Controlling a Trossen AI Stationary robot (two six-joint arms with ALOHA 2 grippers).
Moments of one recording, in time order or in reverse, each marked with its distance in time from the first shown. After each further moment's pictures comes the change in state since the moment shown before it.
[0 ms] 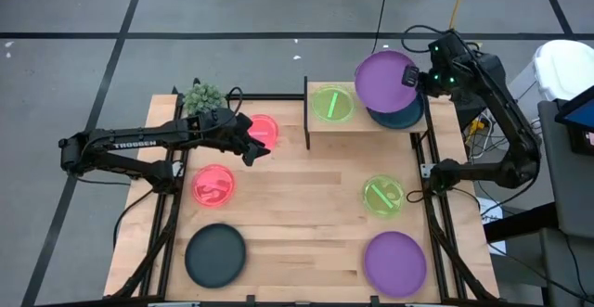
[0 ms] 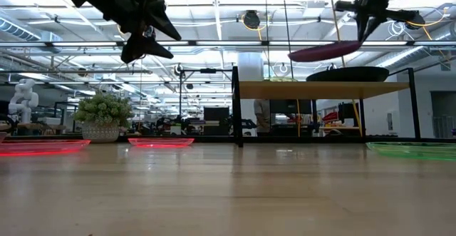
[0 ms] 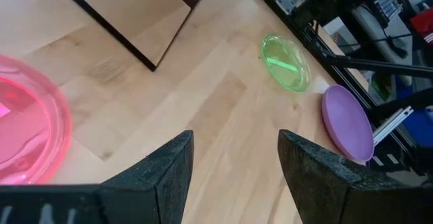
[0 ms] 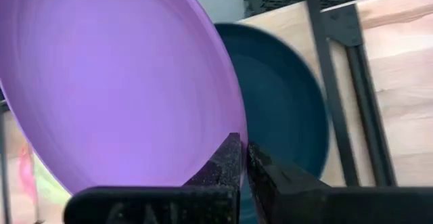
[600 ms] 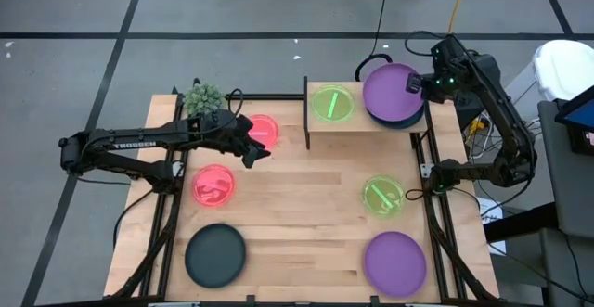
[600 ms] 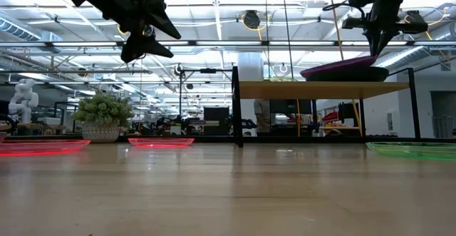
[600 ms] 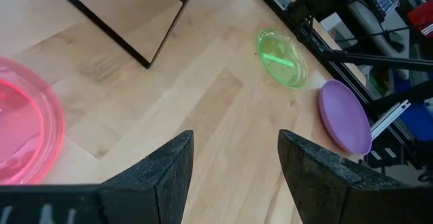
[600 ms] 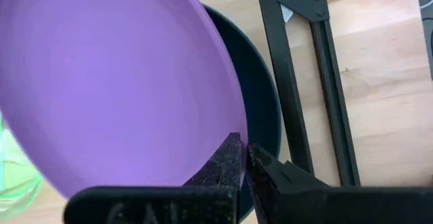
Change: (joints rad) left arm -0.014 0.000 0.000 0.000 0.000 0.006; right arm -0.130 0.012 -0.114 -0.023 -0.036 -0.118
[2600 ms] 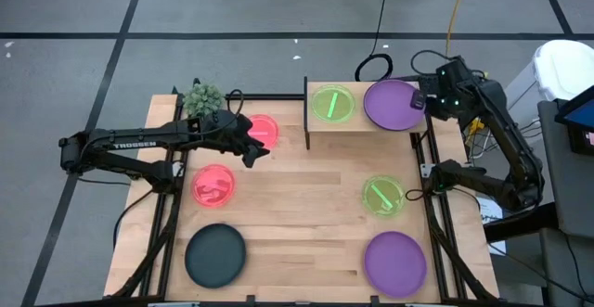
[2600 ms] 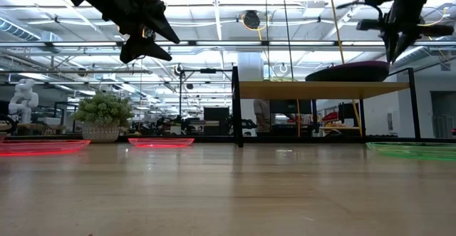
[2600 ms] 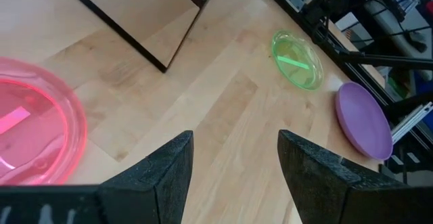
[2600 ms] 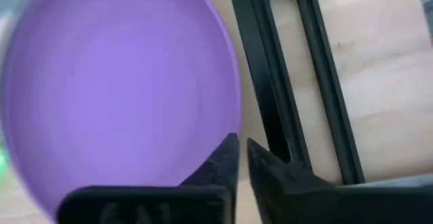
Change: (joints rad) left arm 0.000 0.000 0.000 -0.018 -0.050 0.027; right arm 0.019 -0.232 -0.247 0.068 0.010 0.065
